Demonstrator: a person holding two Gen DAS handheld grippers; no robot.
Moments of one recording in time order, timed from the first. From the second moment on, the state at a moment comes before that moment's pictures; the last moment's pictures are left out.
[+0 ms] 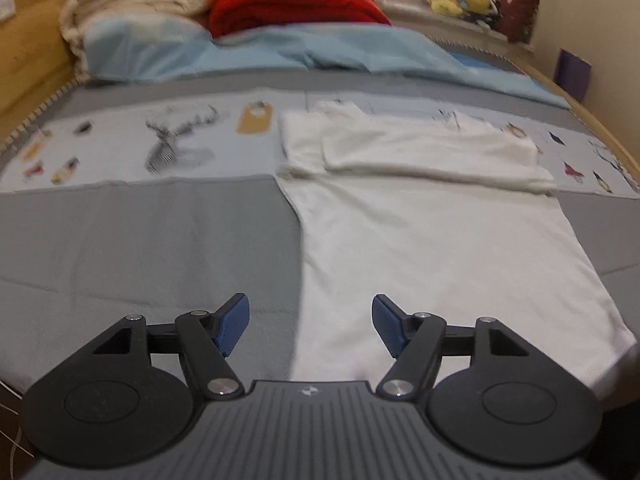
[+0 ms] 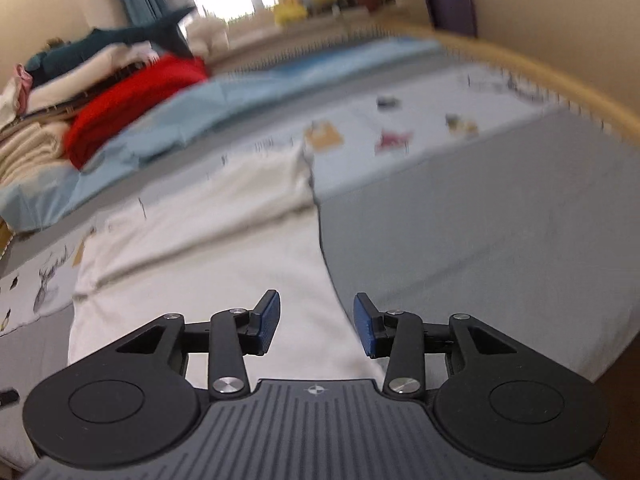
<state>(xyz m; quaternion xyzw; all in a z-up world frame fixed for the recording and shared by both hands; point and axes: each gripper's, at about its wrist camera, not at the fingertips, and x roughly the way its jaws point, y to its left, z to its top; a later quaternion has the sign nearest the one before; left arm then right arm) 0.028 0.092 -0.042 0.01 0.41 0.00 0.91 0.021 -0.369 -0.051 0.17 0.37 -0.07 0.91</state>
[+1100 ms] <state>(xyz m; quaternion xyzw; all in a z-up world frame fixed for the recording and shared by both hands) 0.040 0.131 -0.118 -0.07 0.58 -0.04 0.81 0.032 -0.372 -0.123 0.12 0.53 -0.09 0.83</state>
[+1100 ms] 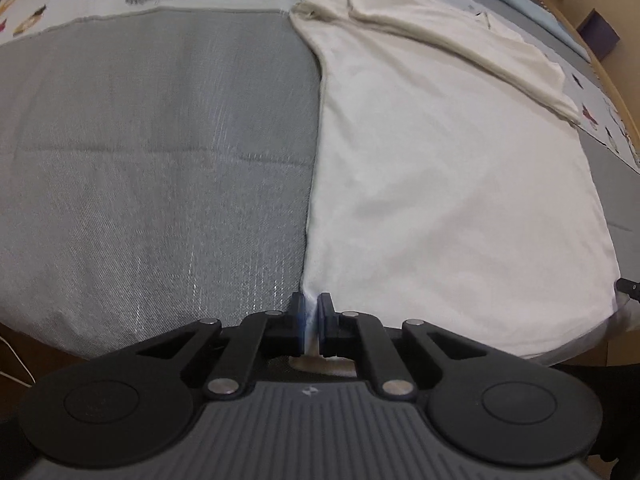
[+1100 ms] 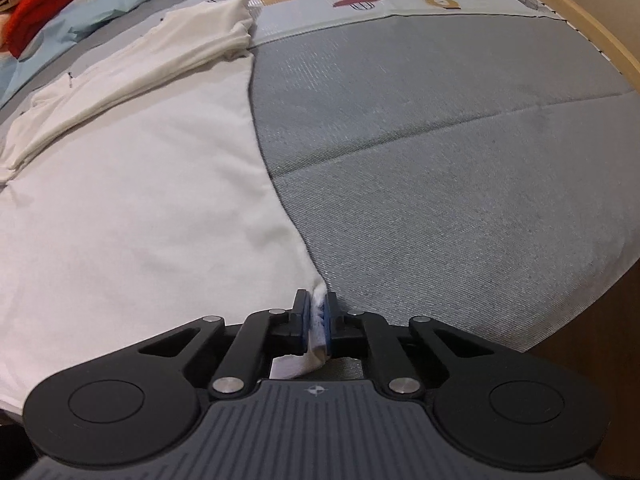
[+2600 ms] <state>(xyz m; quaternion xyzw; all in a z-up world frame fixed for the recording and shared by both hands) -0.055 0.159 0.062 -0.07 0.43 -0.17 0.89 -0.050 -0.394 0.051 0.22 0.32 0.04 0.92</state>
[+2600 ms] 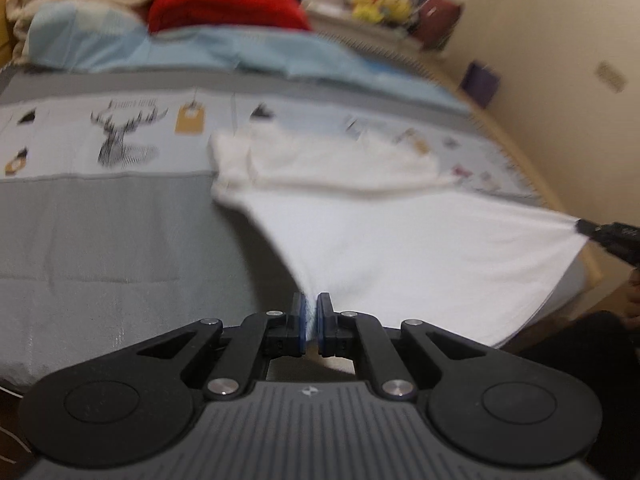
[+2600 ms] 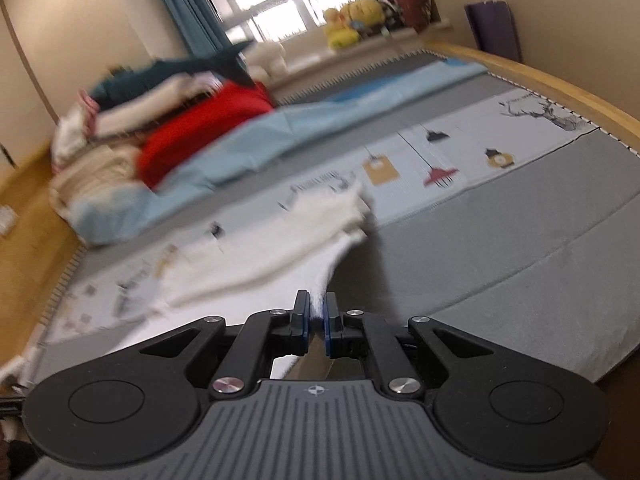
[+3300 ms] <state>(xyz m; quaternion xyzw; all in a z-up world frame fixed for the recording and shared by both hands) 0.127 0.183 -0.039 -0.15 0.48 -0.08 0.86 0.092 -0.407 -0.004 0.19 0.35 -0.02 0.92</state>
